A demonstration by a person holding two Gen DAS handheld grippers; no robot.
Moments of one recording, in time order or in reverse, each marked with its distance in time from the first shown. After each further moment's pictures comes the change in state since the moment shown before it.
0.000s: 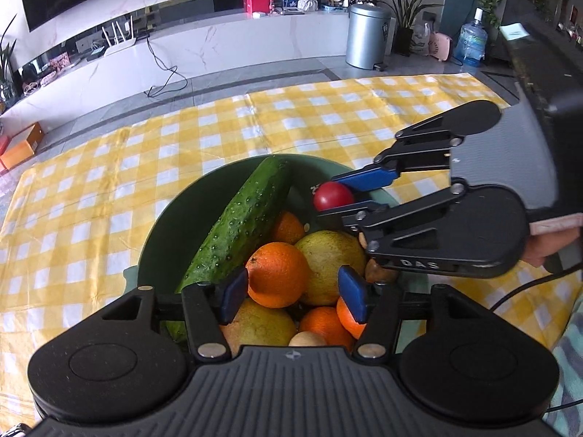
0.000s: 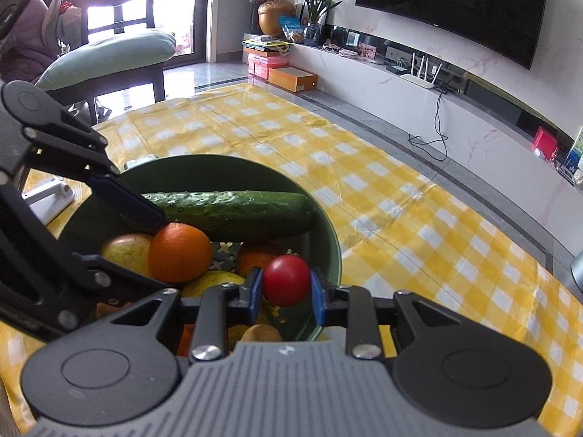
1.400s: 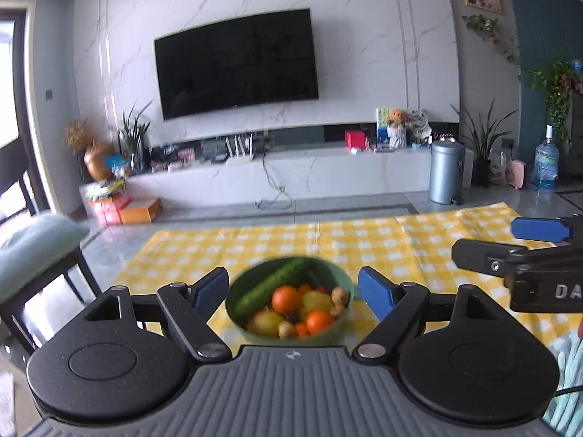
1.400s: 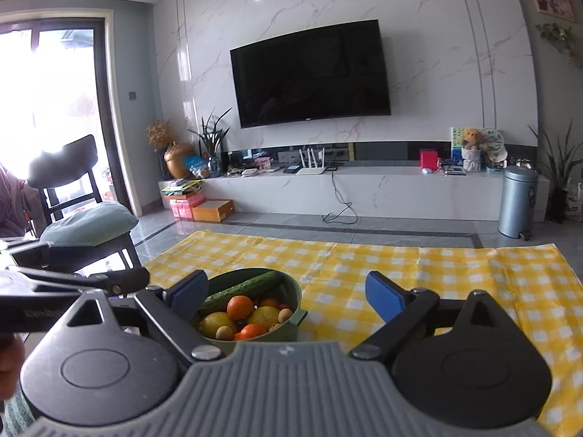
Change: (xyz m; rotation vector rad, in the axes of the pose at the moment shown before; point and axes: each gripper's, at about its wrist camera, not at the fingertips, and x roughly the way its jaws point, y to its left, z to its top) left arm -0.189 -0.131 -0.067 -0.190 -0.435 0.371; right arm -0.300 0.085 -0.080 0.412 -0.416 -0.239
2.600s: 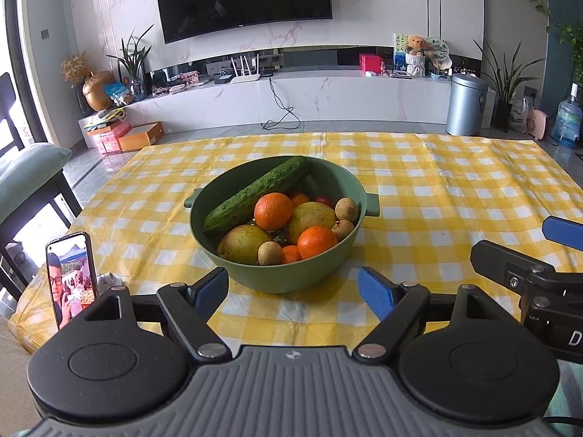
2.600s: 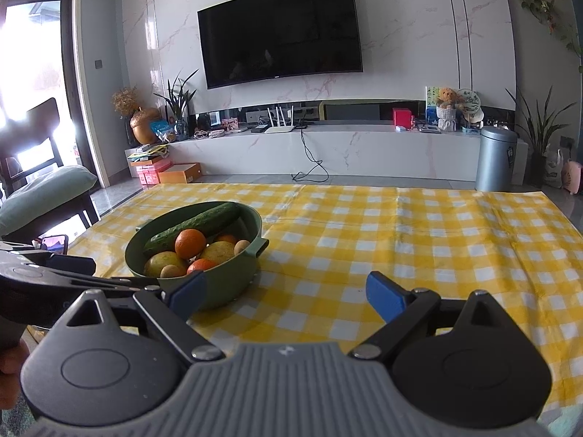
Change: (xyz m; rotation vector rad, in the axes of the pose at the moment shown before) left arm 0.080 -0.015 -0.056 -0.020 0.237 0.033; right arm 0.068 -0.018 -0.072 0.018 0.118 -0.094
